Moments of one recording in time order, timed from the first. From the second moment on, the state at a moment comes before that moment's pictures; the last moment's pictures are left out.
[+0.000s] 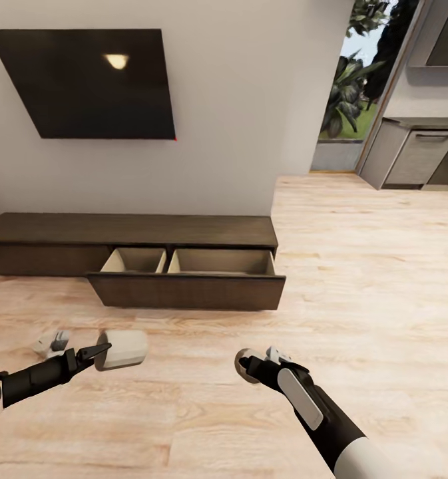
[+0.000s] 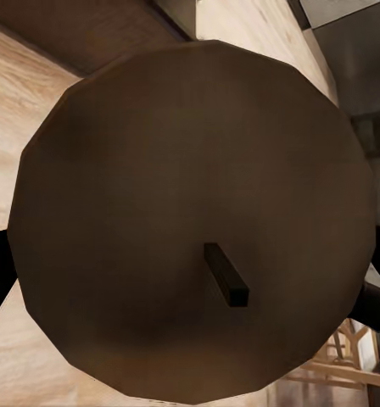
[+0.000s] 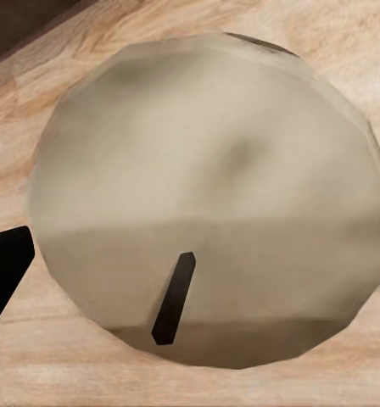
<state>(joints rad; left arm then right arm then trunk) -0.32 0.39 0.34 -1.20 0.54 0.98 -0.89 -0.54 0.01 0.42 -0.92 -0.96 0.47 -0.36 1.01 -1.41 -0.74</state>
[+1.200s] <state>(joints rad) -0.32 0.39 0.33 -1.20 0.54 0.98 -0.89 -0.54 0.01 0.42 -0.93 -0.96 0.47 -0.35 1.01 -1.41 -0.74</state>
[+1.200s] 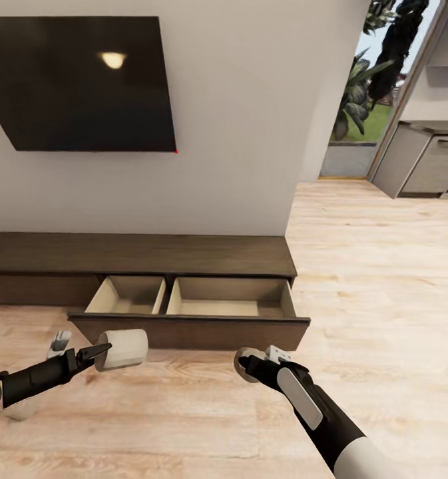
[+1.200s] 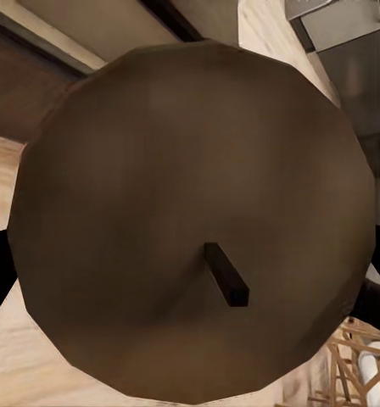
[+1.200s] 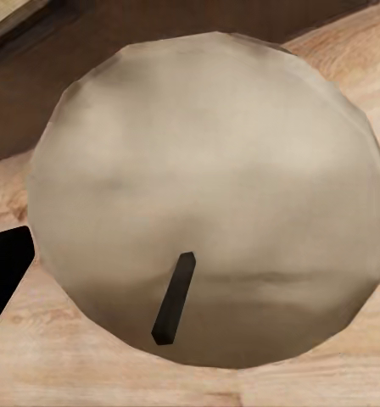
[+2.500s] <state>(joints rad) -0.33 0.25 0.29 -1.33 0.50 0.99 -0.49 -0.54 -0.05 0.40 -1.07 -0.98 0.65 0.13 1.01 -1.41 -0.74</state>
